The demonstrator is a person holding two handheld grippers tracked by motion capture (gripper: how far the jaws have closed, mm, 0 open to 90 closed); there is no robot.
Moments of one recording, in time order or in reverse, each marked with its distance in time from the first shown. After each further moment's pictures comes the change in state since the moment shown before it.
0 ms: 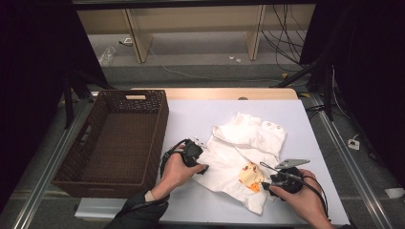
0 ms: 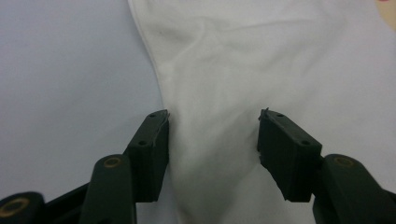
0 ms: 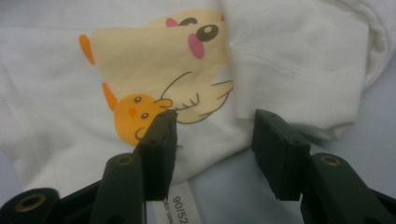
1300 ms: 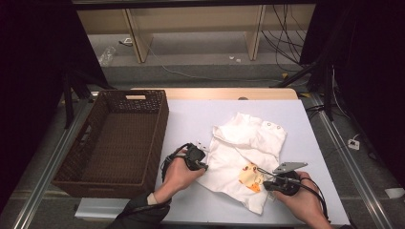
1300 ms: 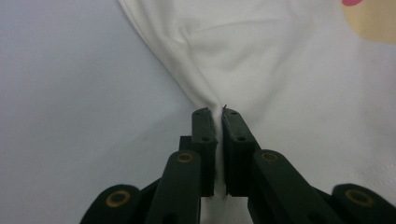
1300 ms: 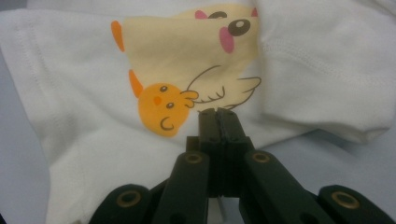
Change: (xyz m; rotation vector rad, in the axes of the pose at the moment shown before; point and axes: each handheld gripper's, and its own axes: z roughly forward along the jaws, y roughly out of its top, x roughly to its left) left arm -0.016 -0.004 -0.002 -0.016 -0.027 -0.046; right arm 0.006 -0.004 -0.001 0.002 0.051 -0.065
